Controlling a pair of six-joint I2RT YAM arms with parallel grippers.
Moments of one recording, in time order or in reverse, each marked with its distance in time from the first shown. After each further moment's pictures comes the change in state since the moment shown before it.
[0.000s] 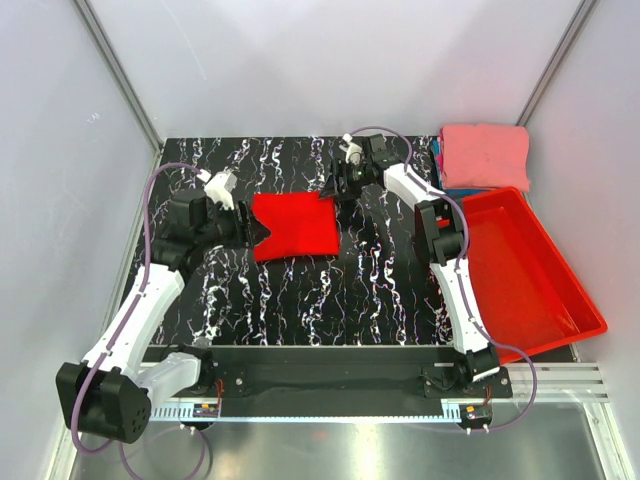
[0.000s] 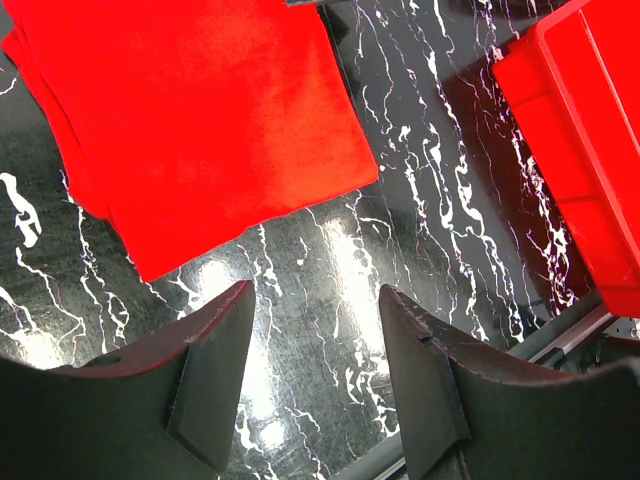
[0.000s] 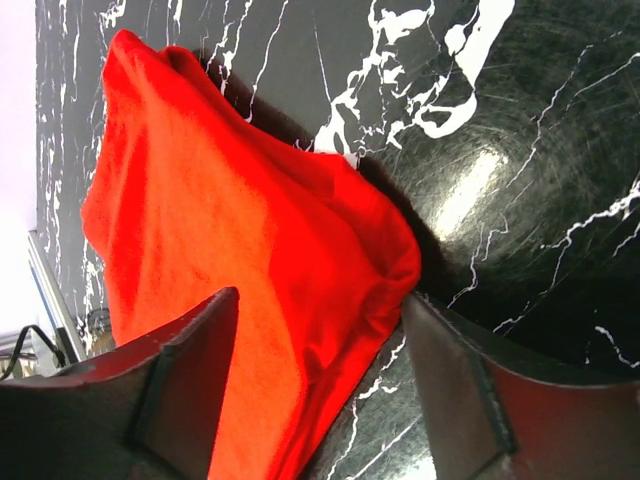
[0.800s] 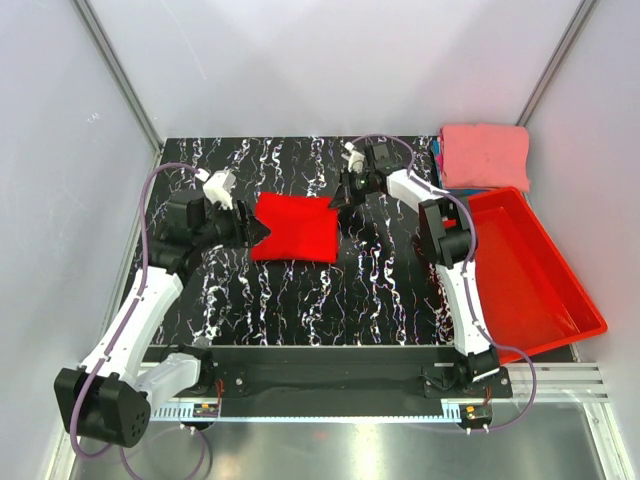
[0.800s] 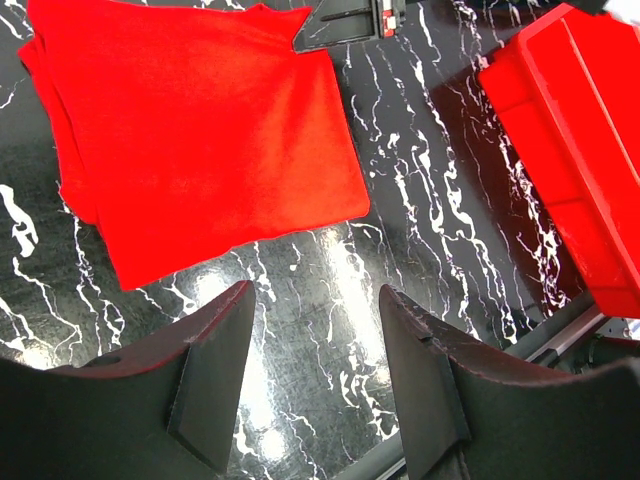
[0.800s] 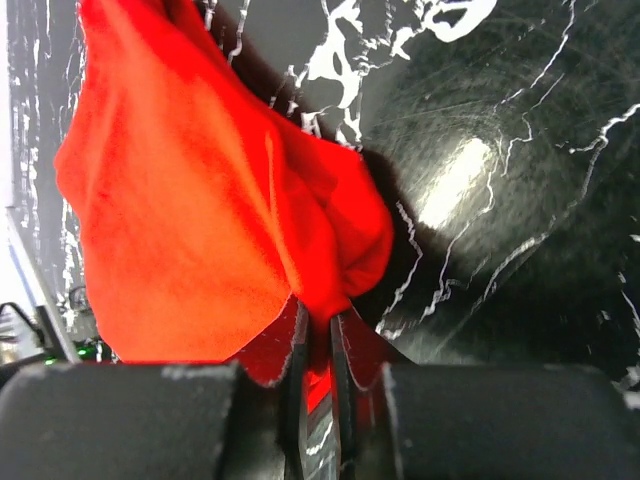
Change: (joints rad) left arm 0.000 -0.021 0.000 0.008 0.010 -0.004; right arm 0.001 -0.103 -0.213 0.076 0.004 -0.037
